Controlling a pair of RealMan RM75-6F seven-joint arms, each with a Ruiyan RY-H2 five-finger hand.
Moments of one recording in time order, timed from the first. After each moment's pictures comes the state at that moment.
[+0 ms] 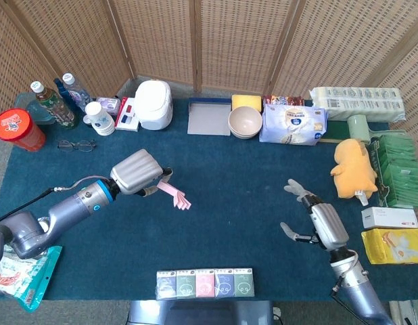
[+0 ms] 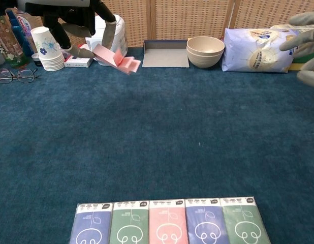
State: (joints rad) left arm -0.99 -1.13 -0.09 -1.55 1.64 0.81 -0.10; right arm 0.30 -1.29 0.13 -1.72 -1.59 1.27 0.29
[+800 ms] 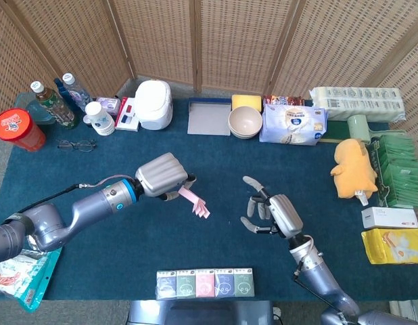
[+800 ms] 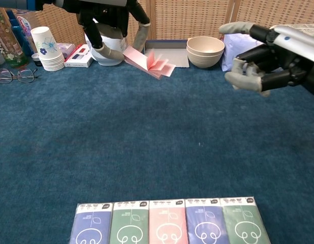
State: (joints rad) left arm -1.10 -1.16 -0.13 -1.58 1.59 0.69 -0.12; right arm 0.45 -1.55 0.16 -1.54 -1.59 1.23 0.41
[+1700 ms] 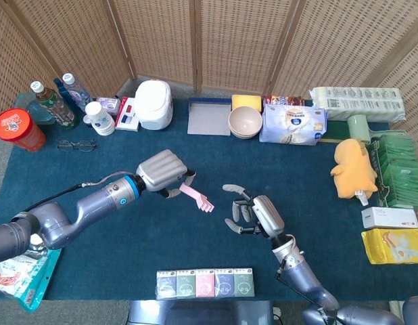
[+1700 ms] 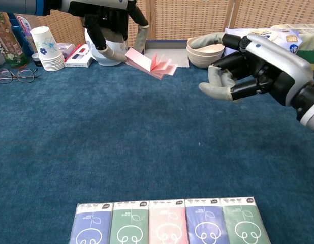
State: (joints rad) left arm -1.11 -1.19 -0.13 -1.55 1.48 0.65 -0.16; right arm 0.51 -1.67 0.15 -1.46 -1.58 1.27 0.49
